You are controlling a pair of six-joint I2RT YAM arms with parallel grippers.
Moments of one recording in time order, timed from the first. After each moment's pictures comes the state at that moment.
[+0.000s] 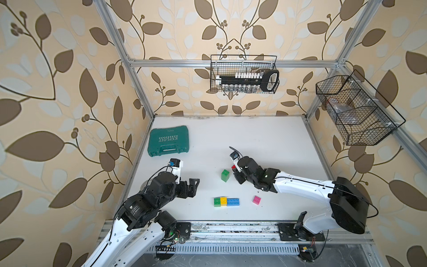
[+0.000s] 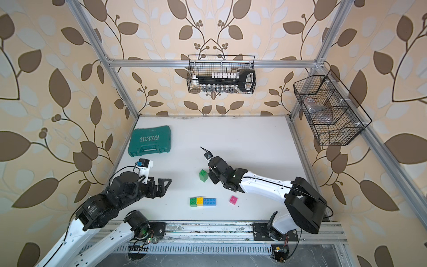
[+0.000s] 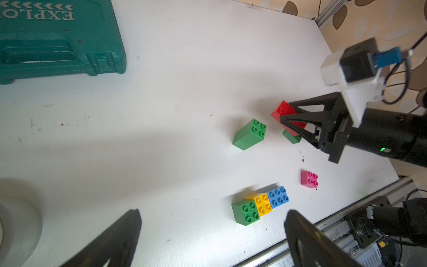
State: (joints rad) left arm -0.59 0.48 0.77 -0.97 -0.05 -0.50; right arm 0.89 1.43 0.87 -0.19 0.28 0.11
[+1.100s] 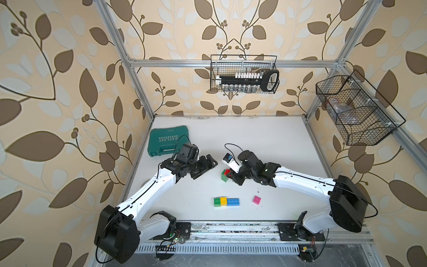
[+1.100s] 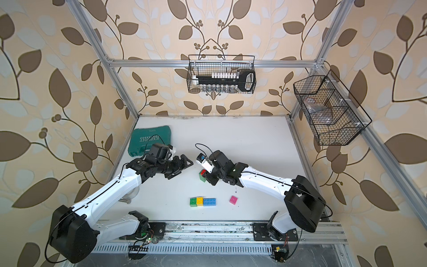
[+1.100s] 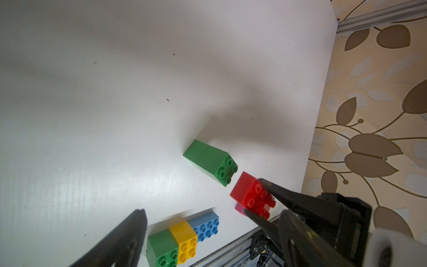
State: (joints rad) left arm -0.40 1.15 0.82 -0.55 0.39 -0.89; right arm 0.85 1.49 0.93 -0.24 -0.09 -0.07
